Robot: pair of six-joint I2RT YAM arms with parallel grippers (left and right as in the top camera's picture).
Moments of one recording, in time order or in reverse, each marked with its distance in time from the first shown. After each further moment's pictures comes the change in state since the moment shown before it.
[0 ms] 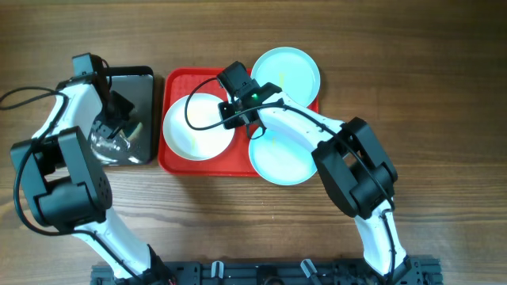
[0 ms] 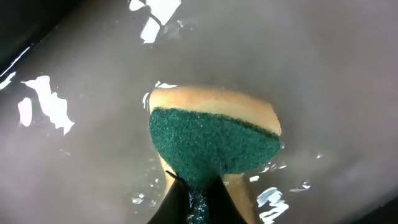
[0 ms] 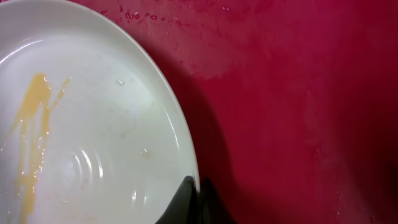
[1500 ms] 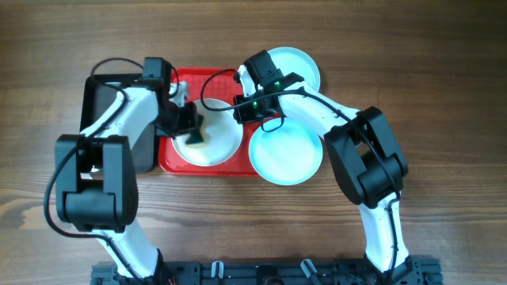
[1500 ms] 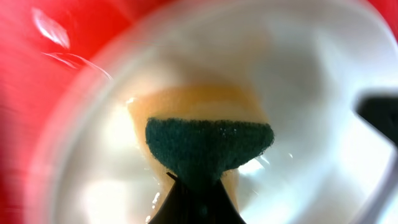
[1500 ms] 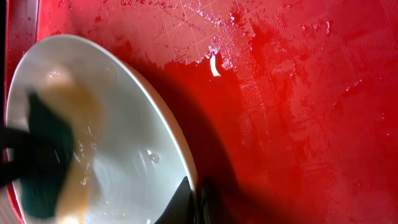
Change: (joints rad) left arm -0.337 -0.055 -0.102 -0.023 0.385 0.483; right arm -0.129 0.021 -0.027 0.012 -0.346 -0.031
